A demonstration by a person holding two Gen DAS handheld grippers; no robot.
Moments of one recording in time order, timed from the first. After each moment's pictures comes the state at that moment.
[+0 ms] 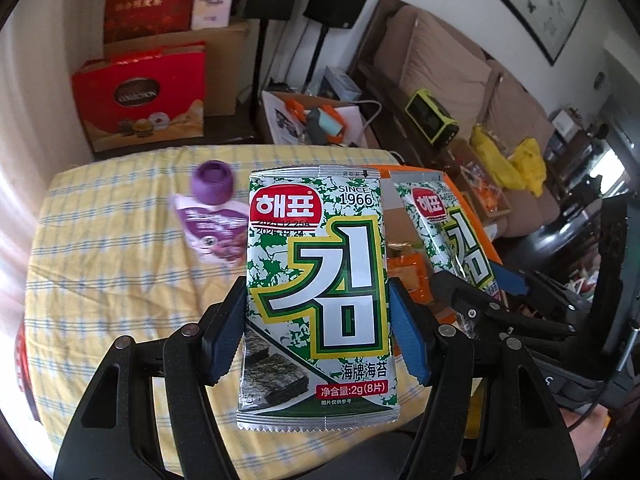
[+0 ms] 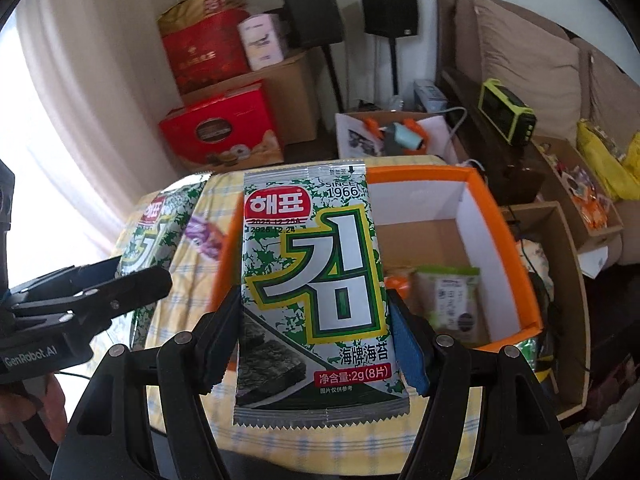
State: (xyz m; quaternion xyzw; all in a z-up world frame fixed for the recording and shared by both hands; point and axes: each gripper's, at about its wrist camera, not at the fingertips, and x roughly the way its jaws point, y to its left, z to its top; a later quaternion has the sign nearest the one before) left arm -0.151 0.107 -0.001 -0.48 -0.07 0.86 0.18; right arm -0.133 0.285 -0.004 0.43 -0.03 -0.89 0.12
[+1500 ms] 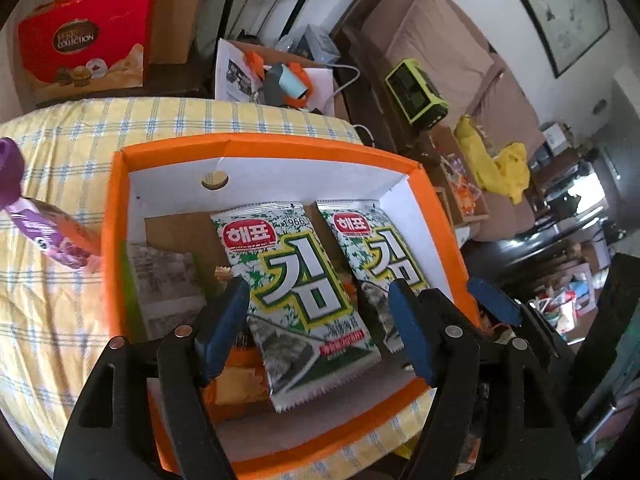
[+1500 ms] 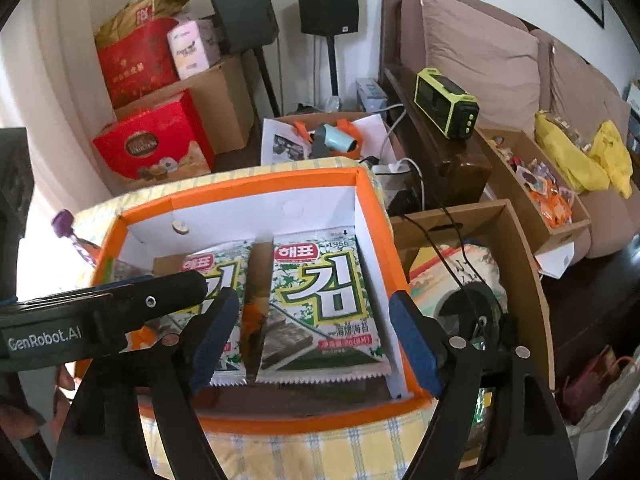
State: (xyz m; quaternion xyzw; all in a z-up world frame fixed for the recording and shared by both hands) left arm -0.207 0.195 -0.050 -0.53 -0.14 0.81 0.21; right arm -0.166 0.361 -0.029 0.43 -0.02 -0.90 0.05
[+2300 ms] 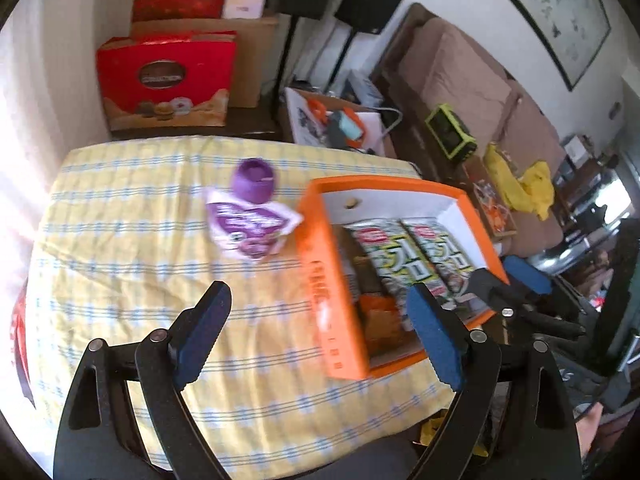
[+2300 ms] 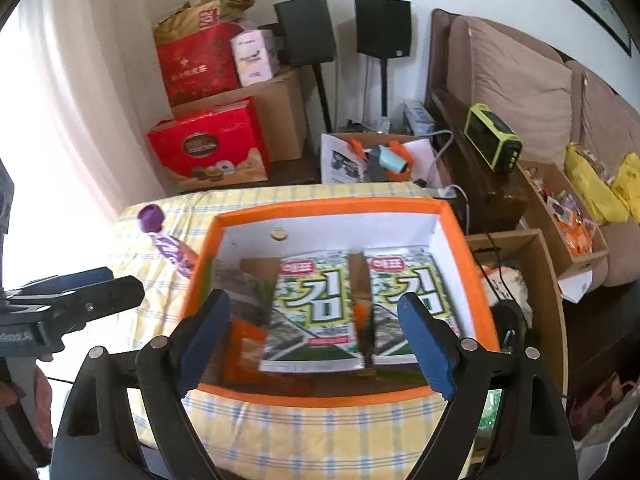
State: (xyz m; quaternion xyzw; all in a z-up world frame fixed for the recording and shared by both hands) left arm -0.156 0.068 -0.004 -0.48 -0.12 0.86 0.14; right arm -0.140 0.283 0.009 0.40 0.00 -0.91 0.12
